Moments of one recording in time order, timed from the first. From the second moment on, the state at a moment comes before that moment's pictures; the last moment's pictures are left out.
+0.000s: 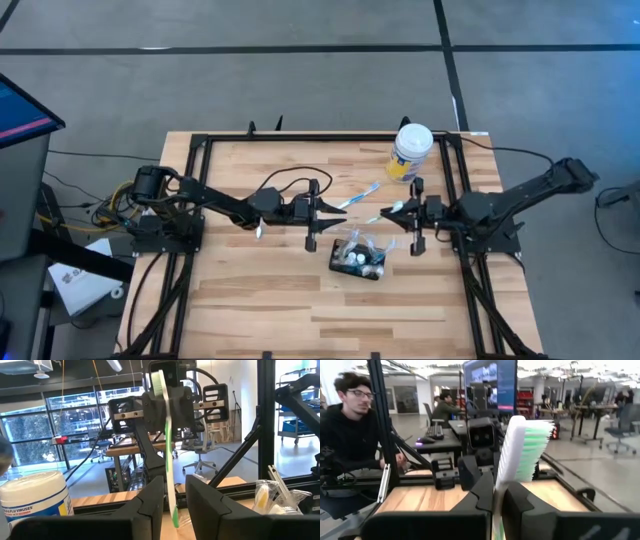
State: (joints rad) left arm -0.05 1.72 0.81 1.09 0.01 0.12; right arm 0.37 0.81 0.50 0.39 0.45 -0.02
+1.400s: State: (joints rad) left arm -0.05 1.72 0.81 1.08 0.01 0.12; right arm 0.54 0.93 0.50 0.09 0.58 0.27
